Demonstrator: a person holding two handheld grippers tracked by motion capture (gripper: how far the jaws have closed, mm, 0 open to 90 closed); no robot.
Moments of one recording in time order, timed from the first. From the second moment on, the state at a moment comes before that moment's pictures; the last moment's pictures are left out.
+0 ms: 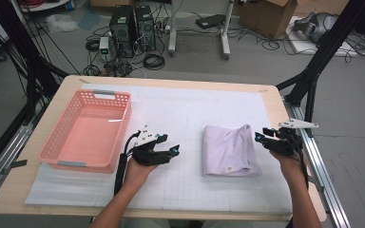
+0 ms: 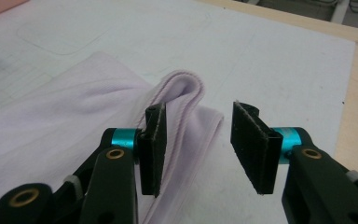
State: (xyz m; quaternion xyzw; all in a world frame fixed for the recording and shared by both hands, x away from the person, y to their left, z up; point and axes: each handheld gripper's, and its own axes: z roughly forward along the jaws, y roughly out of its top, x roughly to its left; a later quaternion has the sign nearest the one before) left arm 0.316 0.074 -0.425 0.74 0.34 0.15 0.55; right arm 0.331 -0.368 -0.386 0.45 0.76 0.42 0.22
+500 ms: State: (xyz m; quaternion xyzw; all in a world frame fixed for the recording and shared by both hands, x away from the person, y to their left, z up) left arm 0.310 0.081 -0.429 0.74 0.34 0.15 0.56; right arm 0.285 -0.341 -0.430 0.46 0.78 0.41 0.10
